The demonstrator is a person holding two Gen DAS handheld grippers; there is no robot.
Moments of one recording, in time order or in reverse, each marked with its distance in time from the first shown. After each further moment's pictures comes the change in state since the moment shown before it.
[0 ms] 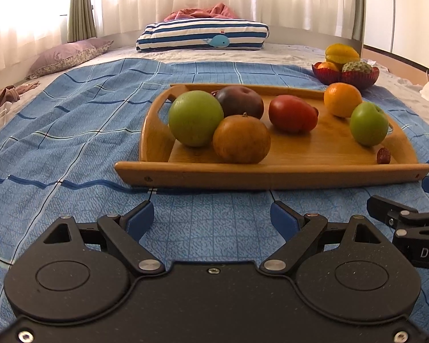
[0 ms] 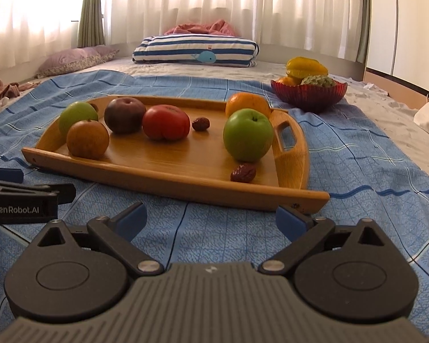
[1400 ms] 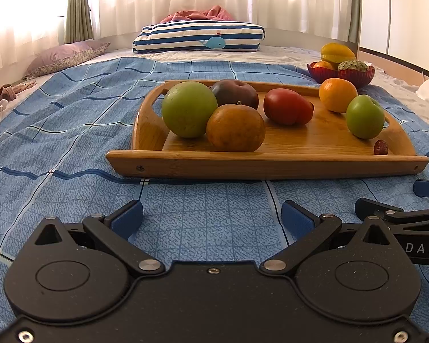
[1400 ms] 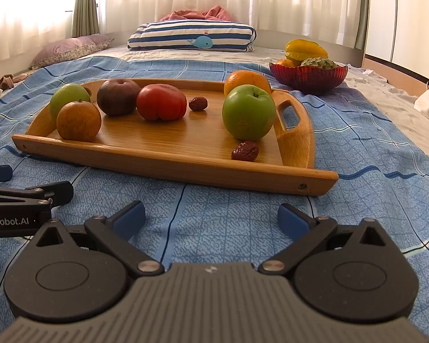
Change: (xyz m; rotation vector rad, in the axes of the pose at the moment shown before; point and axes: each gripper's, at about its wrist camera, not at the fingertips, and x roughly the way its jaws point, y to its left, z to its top) left arm 0.006 -0.002 -0.015 -0.004 -0.023 -0.021; right arm 0.016 0.002 -0.009 0.011 0.051 -0.009
